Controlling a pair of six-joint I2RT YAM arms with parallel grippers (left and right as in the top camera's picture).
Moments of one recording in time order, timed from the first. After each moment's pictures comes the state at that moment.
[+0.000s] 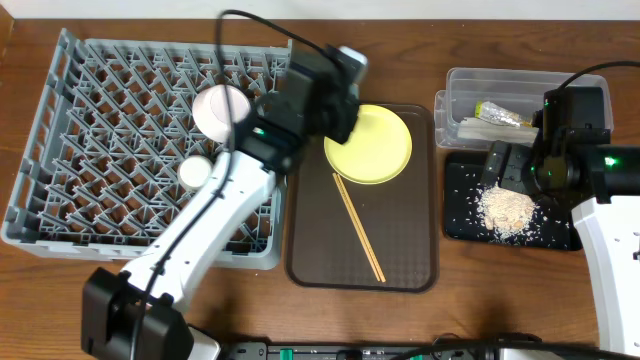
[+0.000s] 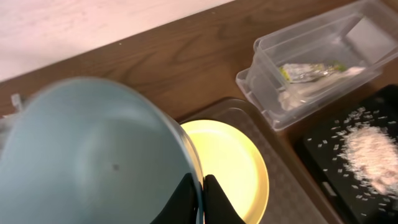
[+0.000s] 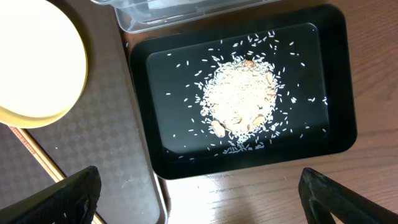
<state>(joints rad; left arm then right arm) -0.47 1.61 1.37 -0.39 0.19 -0.04 0.00 1.33 1.34 -1.22 0.07 0.31</state>
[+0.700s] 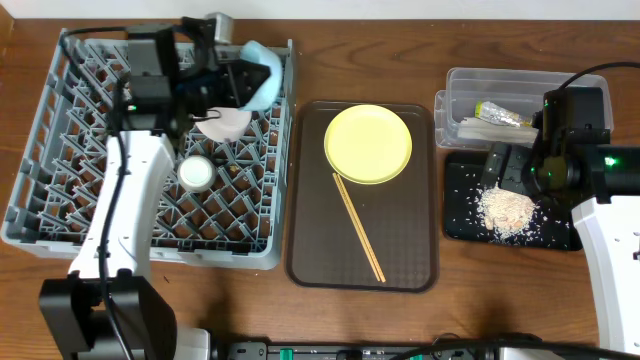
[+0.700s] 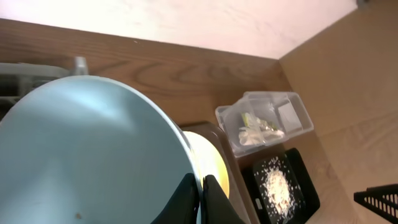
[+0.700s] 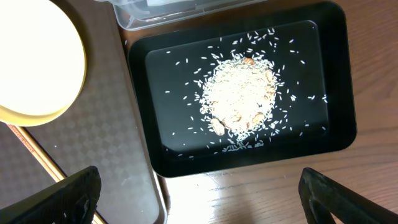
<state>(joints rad) 0.03 1.61 1.37 -0.39 0.82 -0.26 0.00 1.33 1.34 -1.23 0.07 0.31</state>
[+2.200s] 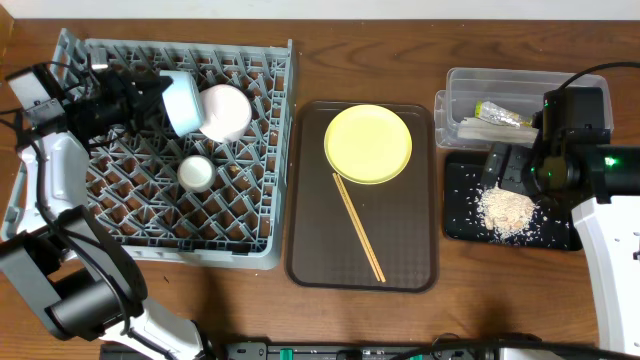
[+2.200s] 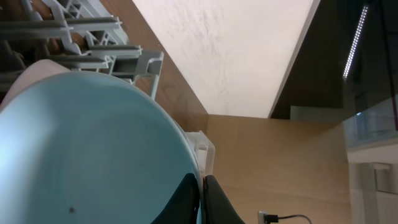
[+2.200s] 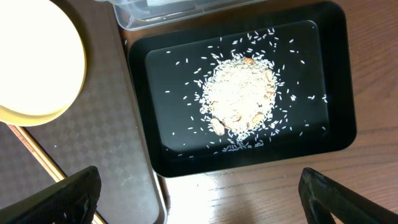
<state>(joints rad) 0.50 1.84 1.37 -0.34 1.29 -0.72 0.00 1.33 1.34 -1.23 0.07 0.31</state>
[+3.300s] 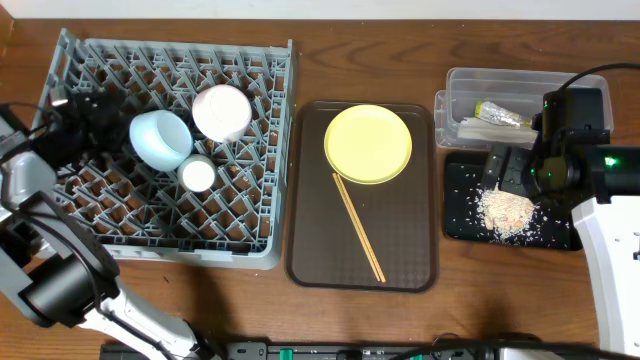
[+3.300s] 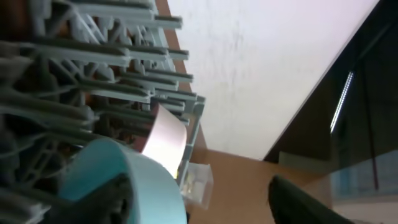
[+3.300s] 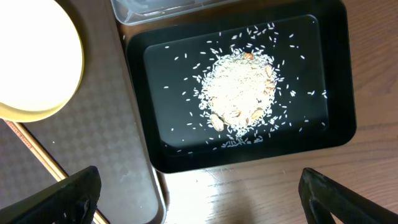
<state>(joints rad) 0.70 1.99 1.37 -0.33 1.29 -0.69 0.00 1.33 1.34 -1.25 0.07 0.31</state>
